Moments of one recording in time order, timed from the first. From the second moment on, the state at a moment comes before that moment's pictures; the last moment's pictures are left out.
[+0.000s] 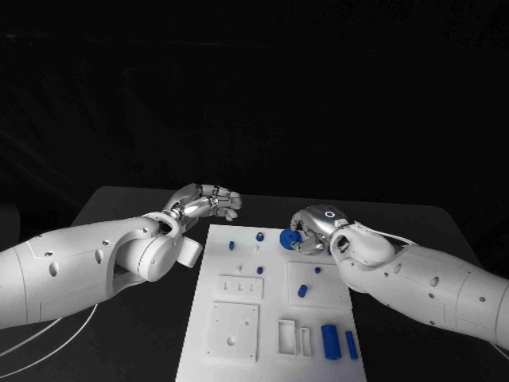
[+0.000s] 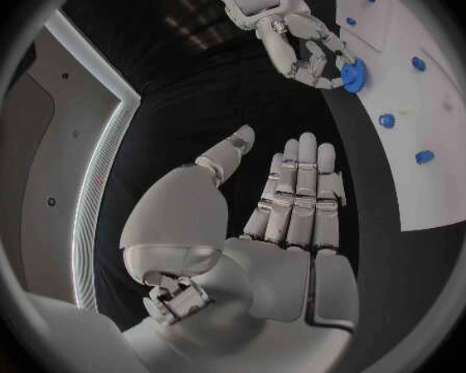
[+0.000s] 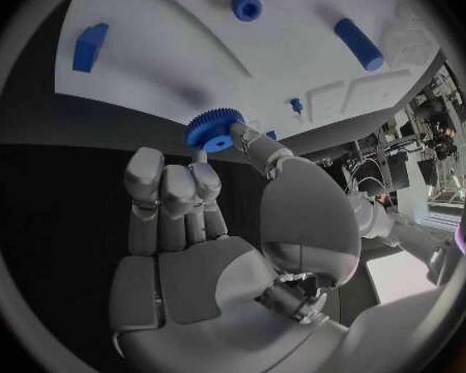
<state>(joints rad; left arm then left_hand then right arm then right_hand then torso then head) 1.35 -0.84 -0.16 1.45 -0.16 -0.33 0.33 1.08 -0.09 0.48 -0.27 0.06 0.76 0.19 0.36 0.41 1.15 0.14 0.08 0.10 0.97 0.10 0.42 0.63 0.04 0.76 0.00 0.41 1.31 1.22 -0.46 -0.10 1.07 -1.74 -0.44 -0.17 1.03 -0.25 0.67 -0.14 0.19 0.97 0.08 0.32 0.49 1.22 -0.01 1.17 1.19 1.31 -0.11 1.30 0.97 0.18 1.28 -0.08 1.05 1.31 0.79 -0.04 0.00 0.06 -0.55</state>
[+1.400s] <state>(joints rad) 1.36 -0.80 -0.16 1.45 -0.16 -0.33 0.33 1.08 -0.09 0.49 -0.27 0.06 0.76 0.19 0.36 0.41 1.15 0.14 0.08 0.10 0.97 0.10 0.41 0.63 0.04 0.76 0.00 0.41 1.31 1.18 -0.30 -0.12 1.01 -1.87 -0.48 -0.22 1.06 -0.28 0.72 -0.11 0.13 0.97 0.08 0.31 0.49 1.23 -0.01 1.17 1.19 1.31 -0.11 1.30 0.97 0.18 1.29 -0.07 1.06 1.31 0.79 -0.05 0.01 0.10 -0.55</state>
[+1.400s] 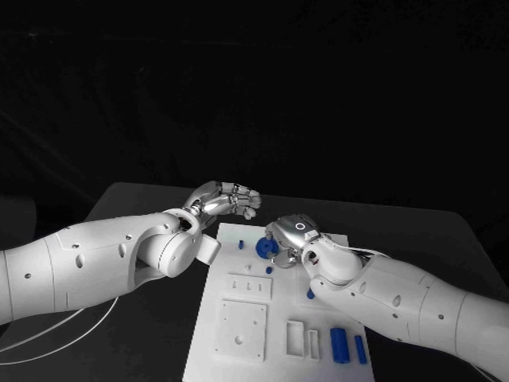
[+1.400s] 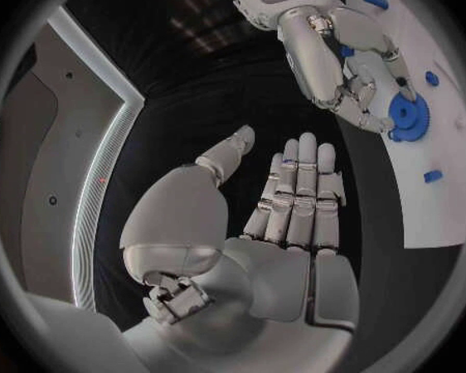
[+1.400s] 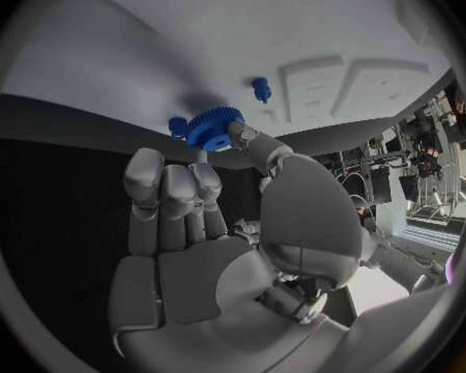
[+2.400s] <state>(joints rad) 1.36 -0.79 -0.16 1.45 -0.16 -0.33 0.33 1.08 -0.09 0.49 -0.27 0.06 0.76 0.19 0.36 0.41 1.15 0.14 0.08 0.10 0.97 0.10 0.41 0.63 0.04 0.76 0.00 0.41 1.31 1.18 -0.26 -0.12 0.96 -1.87 -0.47 -0.22 1.07 -0.28 0.73 -0.11 0.12 0.96 0.10 0.29 0.49 1.23 0.00 1.15 1.17 1.31 -0.11 1.29 0.97 0.18 1.29 -0.07 1.06 1.31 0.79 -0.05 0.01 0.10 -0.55</state>
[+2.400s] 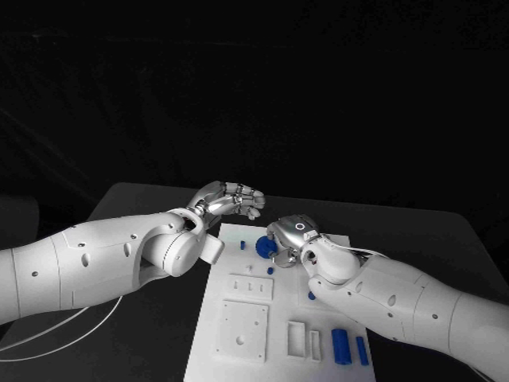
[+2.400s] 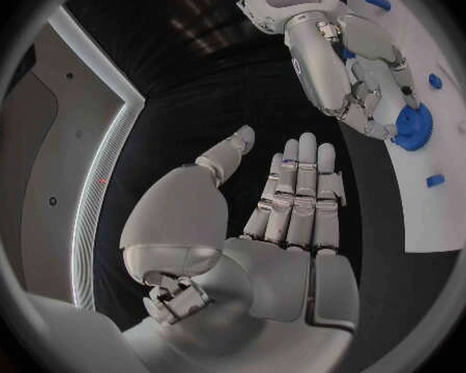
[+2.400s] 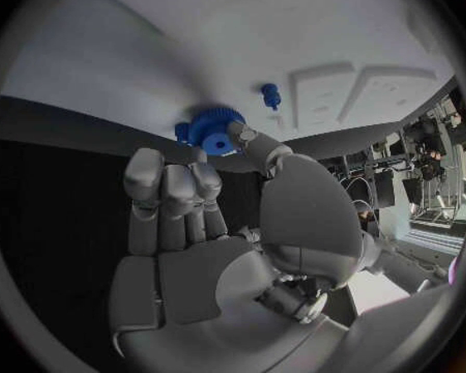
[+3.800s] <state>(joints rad) 1.36 -0.79 -0.16 1.44 -0.16 -0.33 0.33 1.08 -0.09 0.49 -0.27 0.06 0.76 0.19 0.36 0.41 1.15 0.14 0.08 0.10 0.97 0.10 0.41 0.64 0.04 0.76 0.00 0.41 1.31 1.18 -0.28 -0.12 0.97 -1.79 -0.39 -0.20 0.98 -0.08 0.96 -0.27 0.69 0.85 0.13 0.23 0.44 1.19 0.02 1.14 1.15 1.31 -0.09 1.28 0.99 0.18 1.28 -0.06 1.08 1.31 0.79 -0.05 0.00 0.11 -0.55</state>
